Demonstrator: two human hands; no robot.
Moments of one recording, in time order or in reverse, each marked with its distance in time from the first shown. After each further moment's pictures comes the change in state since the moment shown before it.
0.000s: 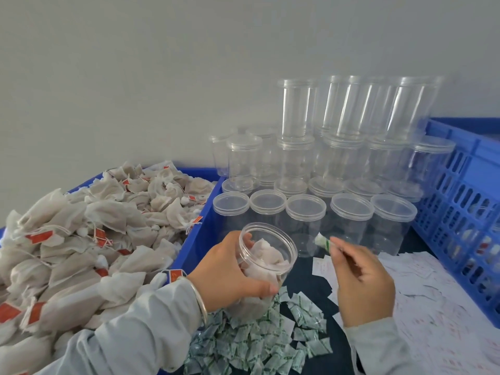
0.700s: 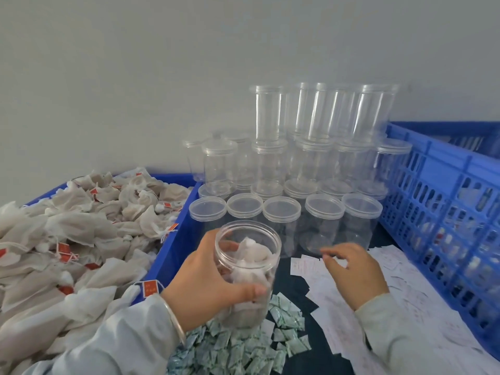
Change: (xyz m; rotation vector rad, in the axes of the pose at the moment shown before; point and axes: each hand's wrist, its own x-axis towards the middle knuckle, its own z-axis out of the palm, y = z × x) left_hand -0.012 0.014 0.004 -0.126 0.084 0.119; right_hand 0.035 0.027 -0.036 -0.430 -0.386 0.180
